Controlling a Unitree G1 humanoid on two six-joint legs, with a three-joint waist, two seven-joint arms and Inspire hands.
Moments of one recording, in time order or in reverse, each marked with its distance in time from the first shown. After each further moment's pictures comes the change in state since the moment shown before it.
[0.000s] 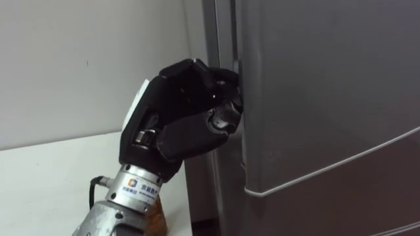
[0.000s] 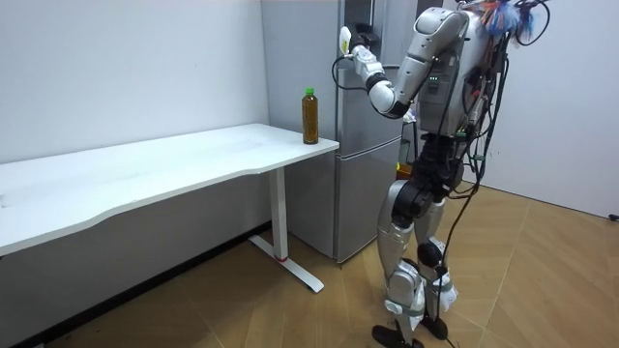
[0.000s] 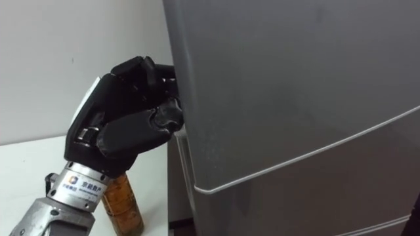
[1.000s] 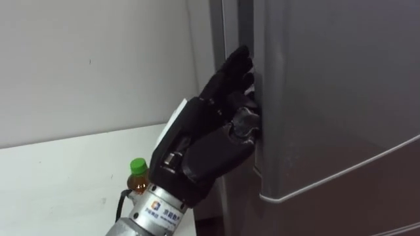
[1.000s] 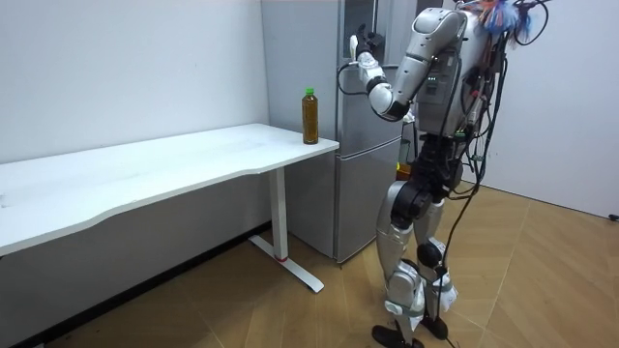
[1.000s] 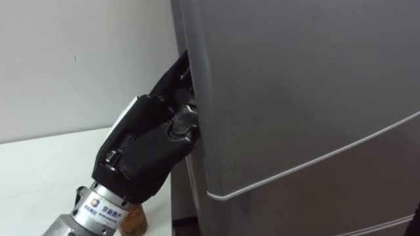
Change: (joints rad) left arm 0.046 0.056 -0.160 0.003 -0.152 -0.031 -0.078; right arm -0.013 -0.009 0.036 0.003 0.009 -0.001 -0.002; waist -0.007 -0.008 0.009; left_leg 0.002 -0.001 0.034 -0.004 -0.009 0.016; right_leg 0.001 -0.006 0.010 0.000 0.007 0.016
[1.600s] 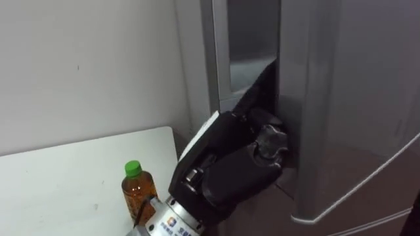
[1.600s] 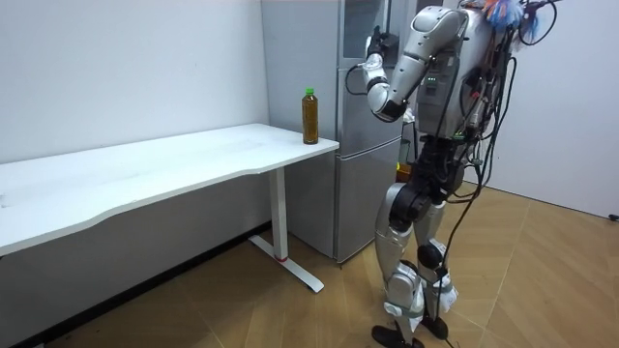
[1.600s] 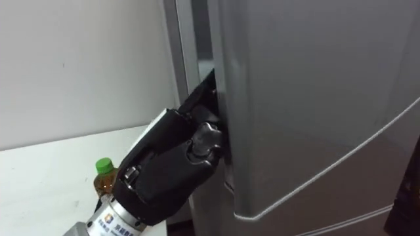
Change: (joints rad) left arm 0.000 0.031 -0.088 0.020 -0.034 -0.027 -0.186; right arm 0.006 -0.024 -0.002 -0.006 0.035 -0.002 0.025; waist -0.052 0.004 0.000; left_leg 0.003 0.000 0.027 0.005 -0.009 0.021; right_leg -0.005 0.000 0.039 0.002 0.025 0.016
